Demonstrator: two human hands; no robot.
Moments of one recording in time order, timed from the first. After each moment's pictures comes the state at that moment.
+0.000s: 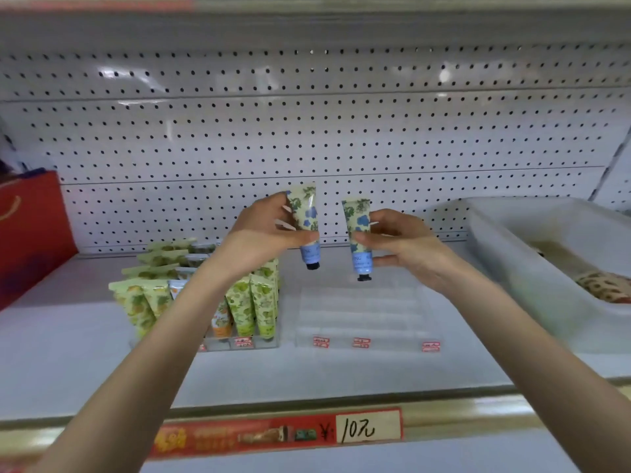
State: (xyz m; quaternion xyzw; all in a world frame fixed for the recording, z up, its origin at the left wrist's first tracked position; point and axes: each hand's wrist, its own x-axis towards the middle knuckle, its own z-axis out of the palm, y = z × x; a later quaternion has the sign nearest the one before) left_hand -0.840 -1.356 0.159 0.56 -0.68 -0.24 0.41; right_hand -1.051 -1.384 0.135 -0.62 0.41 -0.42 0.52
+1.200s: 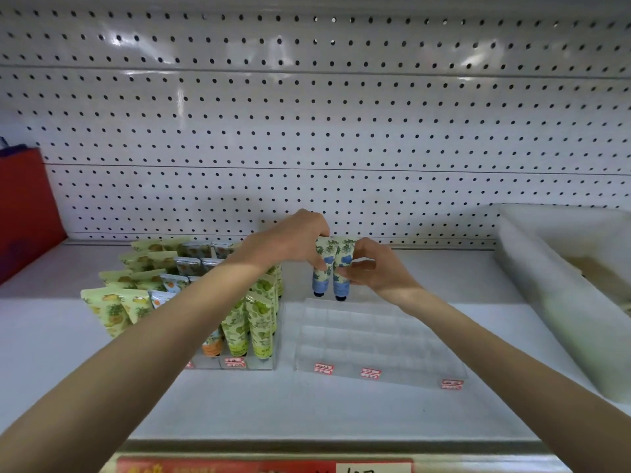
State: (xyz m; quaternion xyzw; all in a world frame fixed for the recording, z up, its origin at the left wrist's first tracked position) left_hand -0.853 -1.451 0.133 0.59 -0.79 -0.14 0.07; right_hand -1.018 -1.464 0.059 -0.68 0.46 -0.35 0.46
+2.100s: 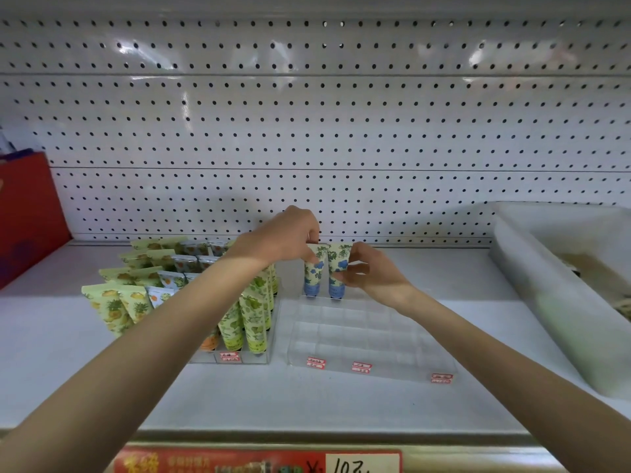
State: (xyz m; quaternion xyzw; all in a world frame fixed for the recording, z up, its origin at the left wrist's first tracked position) left_hand -0.854 -1.438 0.137 0.62 -0.77 -0.13 0.10; right_hand -1.023 -1.459 0.056 -0.71 0.46 -0.32 0.43
